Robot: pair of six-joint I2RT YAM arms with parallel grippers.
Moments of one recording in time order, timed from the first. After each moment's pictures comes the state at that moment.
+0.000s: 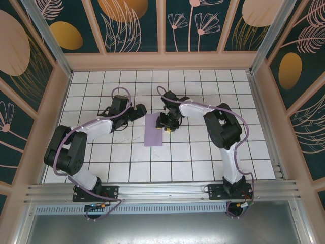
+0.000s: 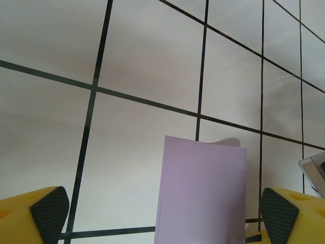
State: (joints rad) left arm -0.36 1.62 0.85 -0.01 0.14 -0.73; right arm 0.66 2.12 1.45 -0.64 -0.37 0.70
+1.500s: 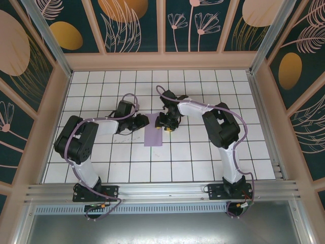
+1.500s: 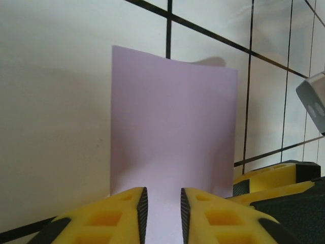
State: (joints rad) left arm -0.39 1.79 0.83 0.11 0.45 -0.75; right arm 0.66 2.15 1.50 -0.70 -0.37 0.70
